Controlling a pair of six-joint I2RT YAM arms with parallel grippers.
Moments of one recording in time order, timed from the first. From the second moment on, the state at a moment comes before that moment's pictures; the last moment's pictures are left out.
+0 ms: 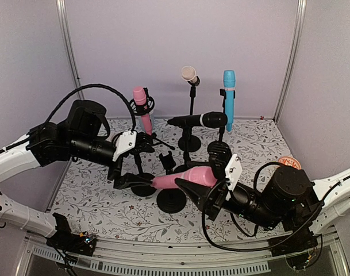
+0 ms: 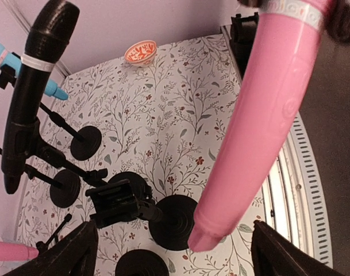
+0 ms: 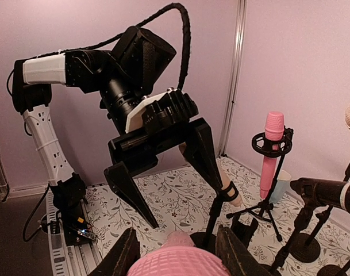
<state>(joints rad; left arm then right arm) -0.97 1.12 1.15 -0.60 0.33 0.51 1.67 1.17 0.85 0.41 0.65 -0.12</state>
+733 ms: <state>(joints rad) -0.97 1.16 1.27 -0.82 0.45 0.71 1.50 1.46 1.04 0.58 0.36 -0.12</state>
